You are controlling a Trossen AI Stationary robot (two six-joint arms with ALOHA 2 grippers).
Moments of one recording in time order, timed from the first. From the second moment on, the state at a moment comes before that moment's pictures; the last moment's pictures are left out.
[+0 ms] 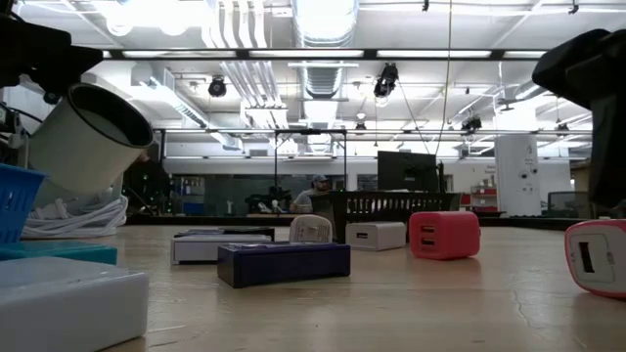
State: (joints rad) left arm -1.04 0.00 0.01 0.09 -1.04 0.23; right arm 0.79 1.90 1.23 -0.63 0.39 0.77
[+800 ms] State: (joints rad) left arm -1.04 0.00 0.01 0.09 -1.04 0.23; right arm 0.72 1.90 1.20 -0.52 0.24 0.69
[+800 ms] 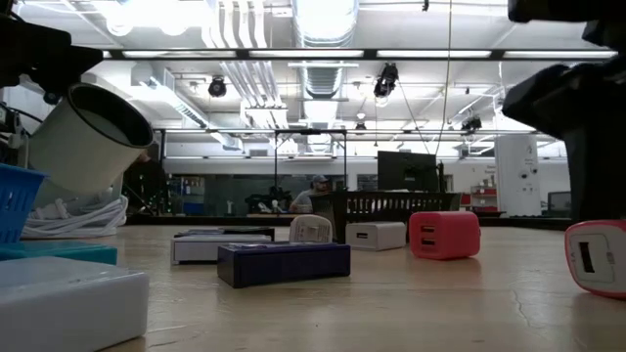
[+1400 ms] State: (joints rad) left arm -1.04 0.00 0.01 0.09 -1.04 0.23; right arm 0.71 1.90 1.12 -0.40 0.24 0.70
